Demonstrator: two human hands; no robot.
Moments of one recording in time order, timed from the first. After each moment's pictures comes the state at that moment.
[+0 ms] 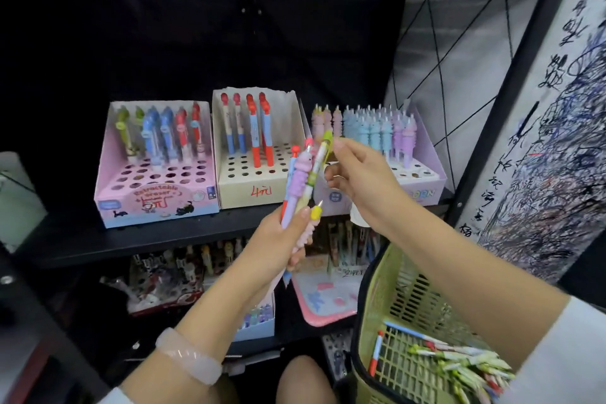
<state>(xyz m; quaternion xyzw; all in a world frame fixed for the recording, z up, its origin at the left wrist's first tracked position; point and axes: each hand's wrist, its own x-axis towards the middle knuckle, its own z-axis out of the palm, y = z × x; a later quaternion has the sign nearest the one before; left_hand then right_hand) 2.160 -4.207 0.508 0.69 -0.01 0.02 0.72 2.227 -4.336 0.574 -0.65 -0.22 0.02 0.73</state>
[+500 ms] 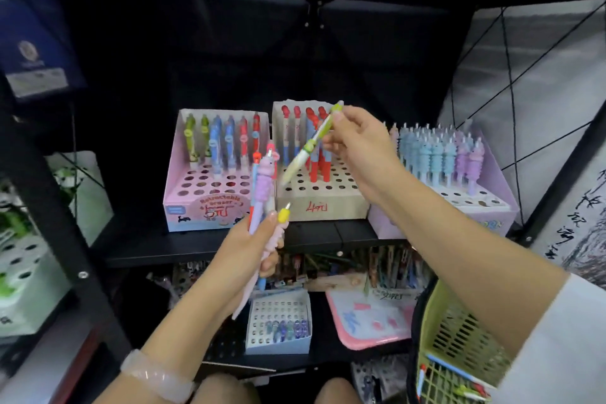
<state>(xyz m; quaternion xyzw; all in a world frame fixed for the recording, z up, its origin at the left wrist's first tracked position) 2.146 -4.108 0.508 0.62 0.06 0.10 0.77 2.256 -4.243 0.611 -0.63 -0.26 -0.02 0.73</state>
